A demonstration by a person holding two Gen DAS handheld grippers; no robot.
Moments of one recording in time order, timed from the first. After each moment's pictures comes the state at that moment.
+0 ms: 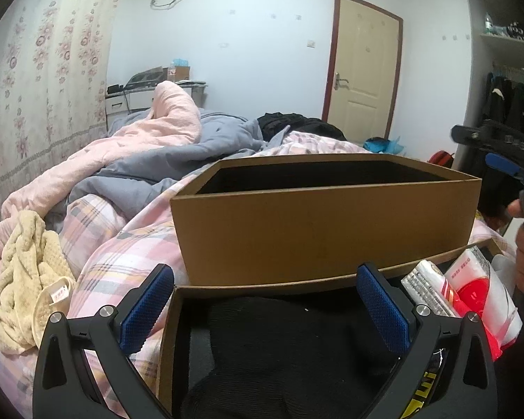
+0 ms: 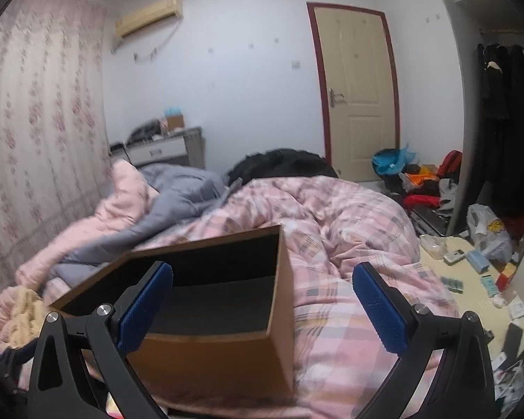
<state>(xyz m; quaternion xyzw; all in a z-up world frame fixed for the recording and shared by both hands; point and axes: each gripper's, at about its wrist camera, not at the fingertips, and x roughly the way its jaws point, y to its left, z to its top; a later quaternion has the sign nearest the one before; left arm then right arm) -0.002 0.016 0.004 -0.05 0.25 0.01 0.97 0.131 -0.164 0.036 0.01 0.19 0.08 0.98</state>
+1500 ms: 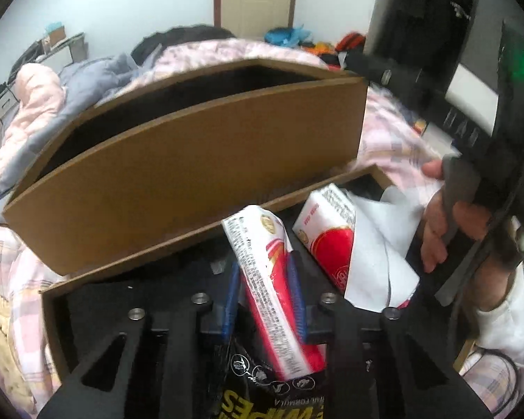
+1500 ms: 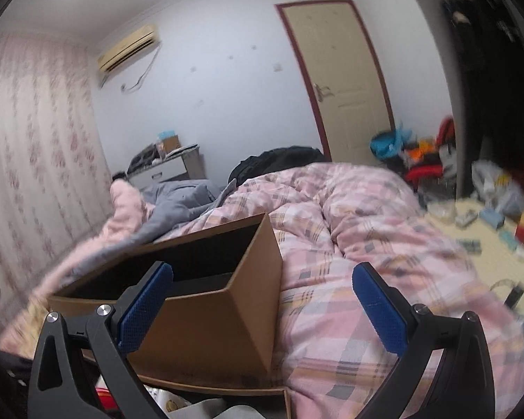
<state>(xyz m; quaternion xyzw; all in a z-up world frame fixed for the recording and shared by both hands) 0.027 -0.097 0.014 0.06 0.45 -0.19 0.87 0.070 -0.201 0.003 0.07 0.15 0.10 0.98</state>
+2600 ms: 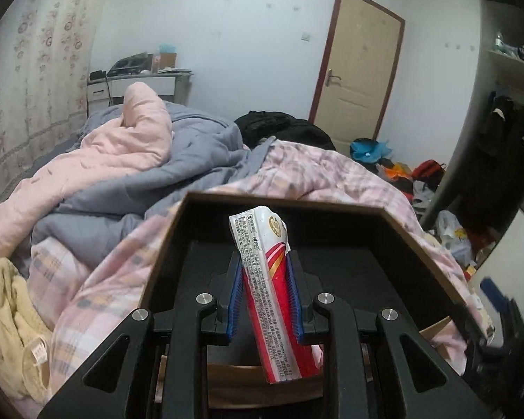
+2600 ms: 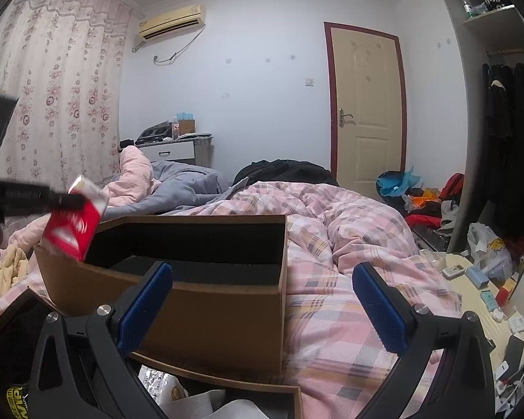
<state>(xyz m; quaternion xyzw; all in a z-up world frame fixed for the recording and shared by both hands) 0.082 0.003 0.067 -0.09 0.29 -0.03 0.95 0.063 -0.169 -0.004 -0.01 0.13 0.10 0.99</state>
